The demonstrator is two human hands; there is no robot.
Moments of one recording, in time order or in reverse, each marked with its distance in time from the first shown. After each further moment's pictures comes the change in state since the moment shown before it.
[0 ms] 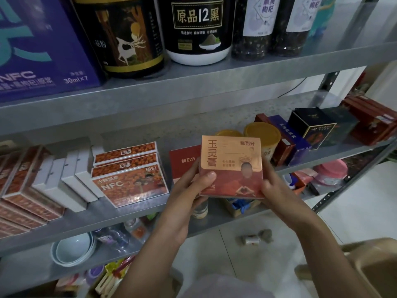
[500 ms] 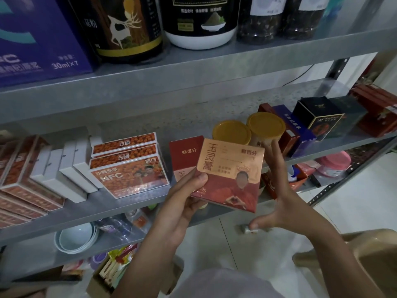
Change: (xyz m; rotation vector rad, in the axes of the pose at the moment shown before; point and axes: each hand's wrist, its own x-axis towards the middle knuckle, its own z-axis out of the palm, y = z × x) left_hand -0.008 -0.015 -0.010 -0.140 0.050 -0.117; right_hand -0.016 0.013 -0.003 -0.380 -0.005 -0.269
